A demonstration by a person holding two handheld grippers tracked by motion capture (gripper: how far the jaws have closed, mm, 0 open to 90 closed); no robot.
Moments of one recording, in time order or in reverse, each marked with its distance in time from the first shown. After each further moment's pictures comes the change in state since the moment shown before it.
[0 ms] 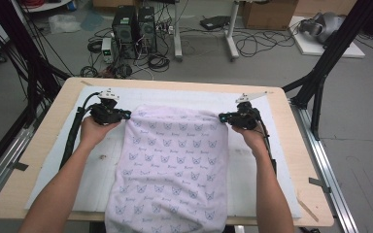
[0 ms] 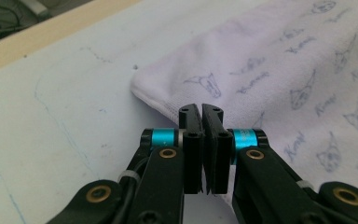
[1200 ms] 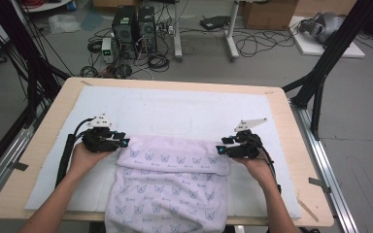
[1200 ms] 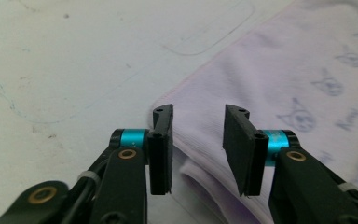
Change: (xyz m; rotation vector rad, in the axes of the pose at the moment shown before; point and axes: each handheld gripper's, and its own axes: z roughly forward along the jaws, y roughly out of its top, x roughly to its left) left arm -0.040 -0.060 -0.009 0.007 -0.072 -0.025; right arm 0.054 -0.054 -0.006 0.089 0.033 -0.014
